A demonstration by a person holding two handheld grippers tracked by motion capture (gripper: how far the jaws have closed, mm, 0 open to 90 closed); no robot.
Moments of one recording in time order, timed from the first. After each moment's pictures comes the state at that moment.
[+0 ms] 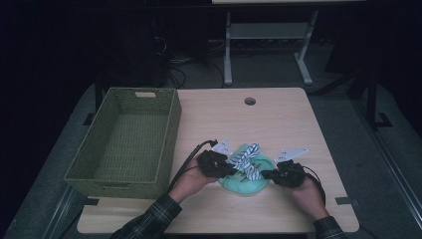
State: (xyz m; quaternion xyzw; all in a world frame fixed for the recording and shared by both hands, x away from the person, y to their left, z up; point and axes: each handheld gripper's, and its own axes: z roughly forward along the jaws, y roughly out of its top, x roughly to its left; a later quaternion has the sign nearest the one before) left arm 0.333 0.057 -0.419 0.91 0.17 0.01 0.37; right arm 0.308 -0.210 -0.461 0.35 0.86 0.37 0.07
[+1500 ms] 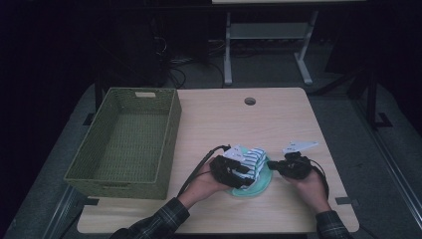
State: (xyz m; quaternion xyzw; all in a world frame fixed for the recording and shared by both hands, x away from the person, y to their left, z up) left arm 0.320 0.029 -0.419 0.89 0.14 -0.02 0.43; right arm 0.327 -0.233 -0.456 0.38 0.83 0.40 0.08
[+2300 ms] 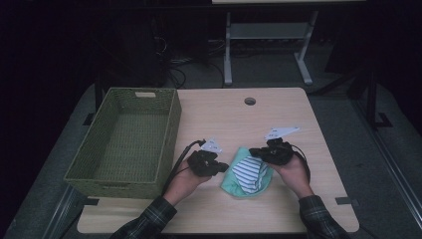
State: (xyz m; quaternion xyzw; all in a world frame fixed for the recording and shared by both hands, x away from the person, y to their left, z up) left arm 0.332 0.083 -0.423 0.89 0.24 0.02 0.39; right arm 0.361 -0.180 -0.433 0.33 0.84 0.43 0.08
